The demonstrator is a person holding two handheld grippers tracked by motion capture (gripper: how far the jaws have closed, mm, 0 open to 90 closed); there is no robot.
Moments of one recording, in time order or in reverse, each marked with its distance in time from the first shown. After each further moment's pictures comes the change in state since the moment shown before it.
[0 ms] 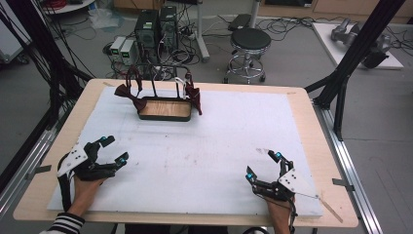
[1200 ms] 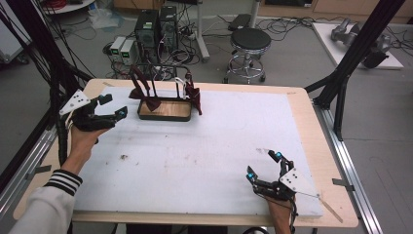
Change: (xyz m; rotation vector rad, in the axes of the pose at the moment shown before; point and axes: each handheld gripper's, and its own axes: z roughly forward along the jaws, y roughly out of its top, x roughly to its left) left arm 0.064 0.088 0.066 0.119 0.061 -0.024; right arm -0.002 0.000 -0.001 -0.001 0.011 0.028
